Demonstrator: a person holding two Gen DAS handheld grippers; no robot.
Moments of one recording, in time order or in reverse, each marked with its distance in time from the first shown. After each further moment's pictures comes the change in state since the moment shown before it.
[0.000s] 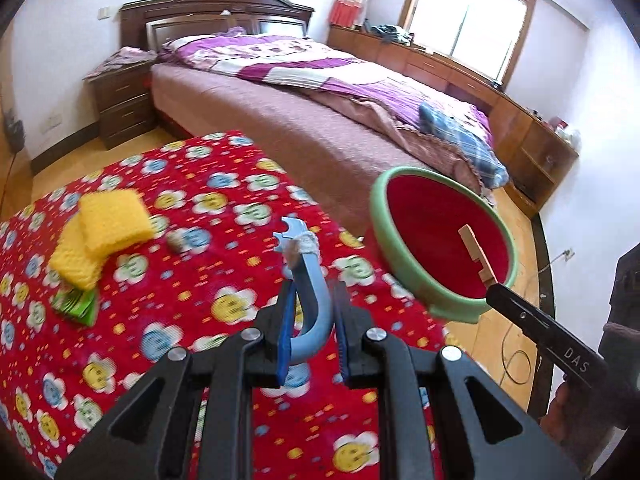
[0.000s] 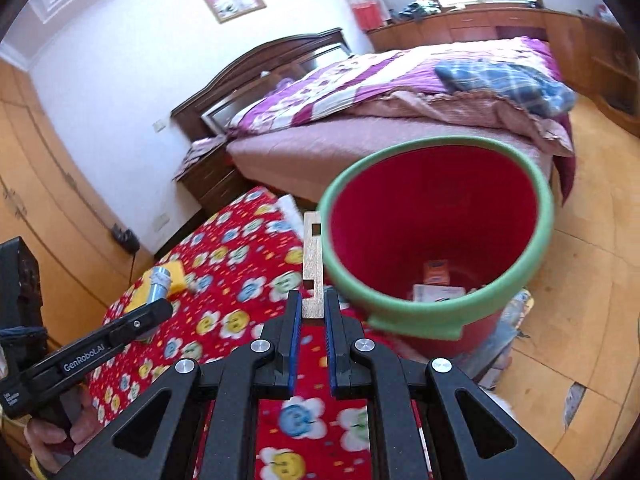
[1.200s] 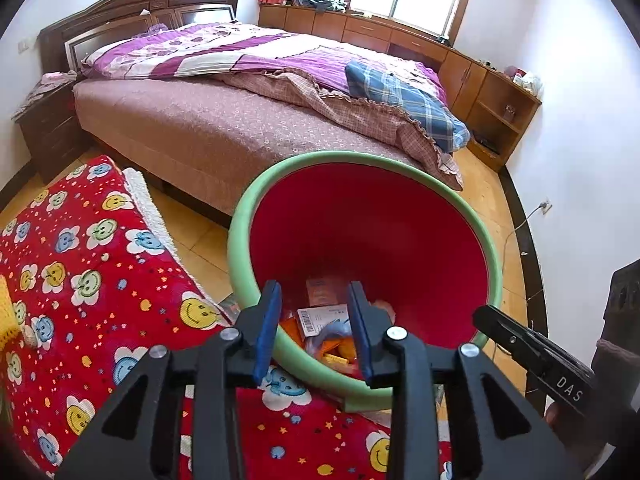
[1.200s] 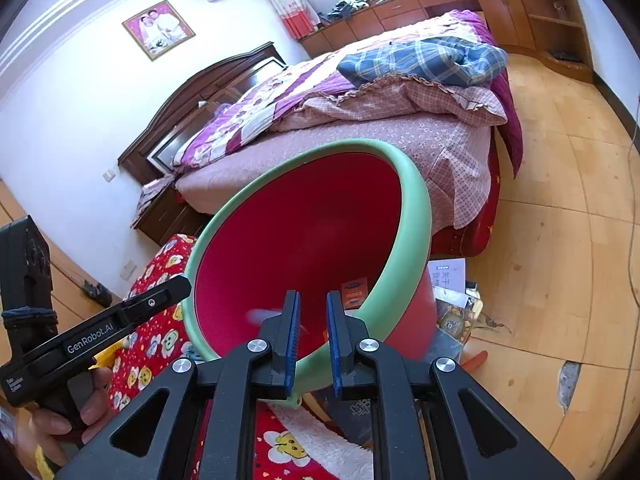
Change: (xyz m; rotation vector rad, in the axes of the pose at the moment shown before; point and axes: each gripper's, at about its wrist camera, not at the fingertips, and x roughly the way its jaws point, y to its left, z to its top) left arm 0.114 -0.104 0.042 0.166 0.089 -0.118; right arm 0.011 -0.105 0.016 0.177 -0.032 -0.083
